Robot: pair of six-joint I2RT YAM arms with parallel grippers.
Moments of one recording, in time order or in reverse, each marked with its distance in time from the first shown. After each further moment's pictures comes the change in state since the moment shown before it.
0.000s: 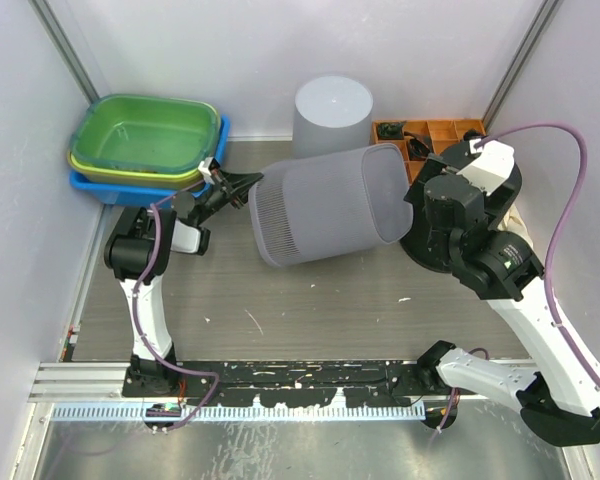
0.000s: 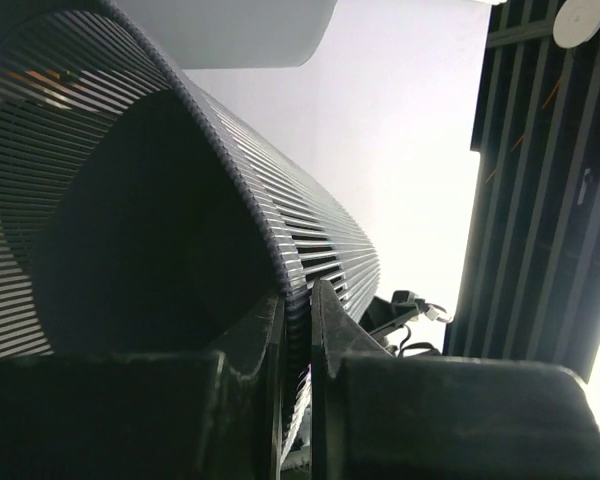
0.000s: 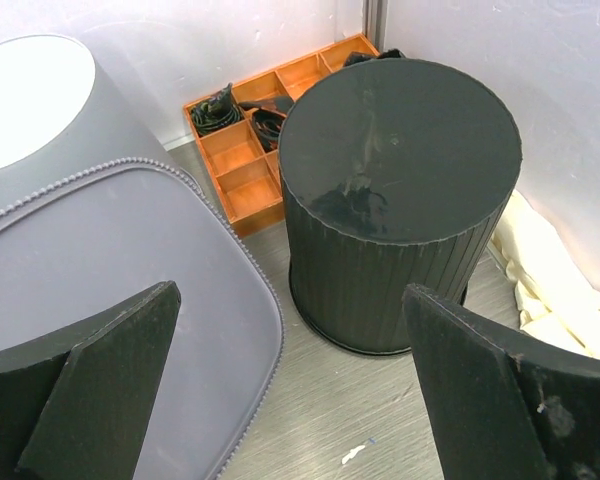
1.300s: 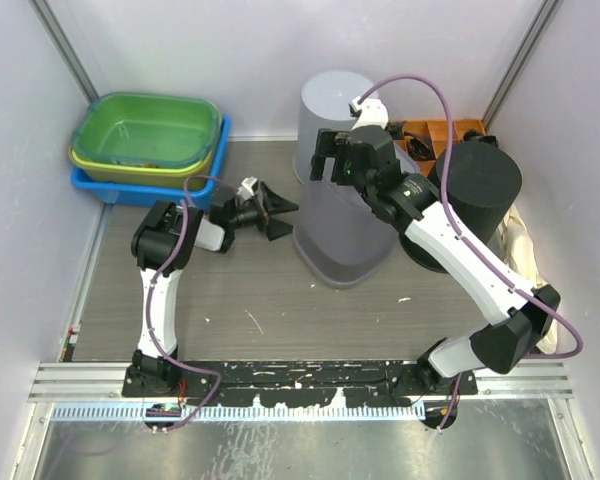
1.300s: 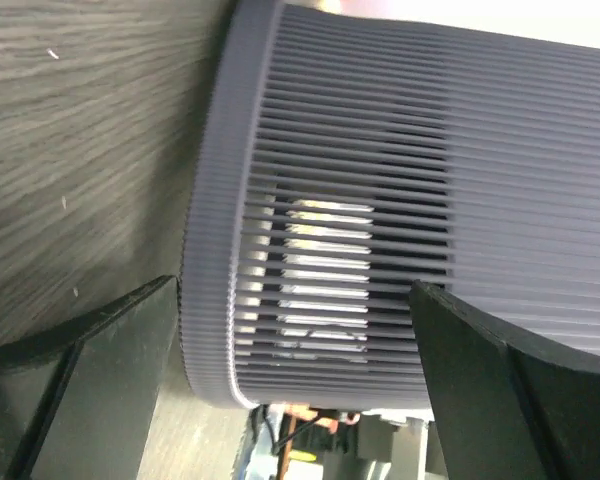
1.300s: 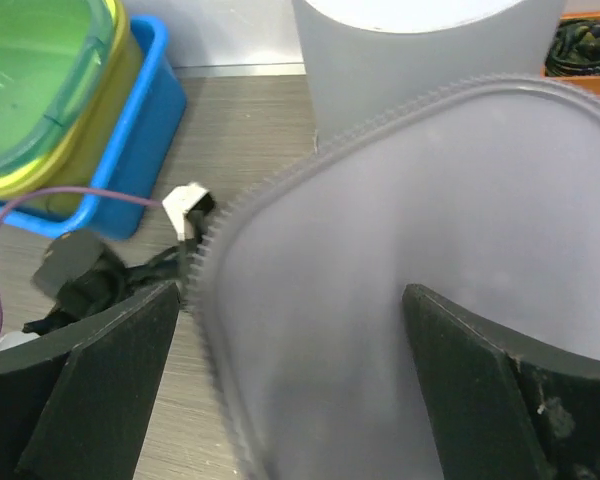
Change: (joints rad) left arm -0.116 0.143 0.150 -0.504 0.146 0.542; right arm -0.006 0.439 0.116 0.389 -0.641 -0.095
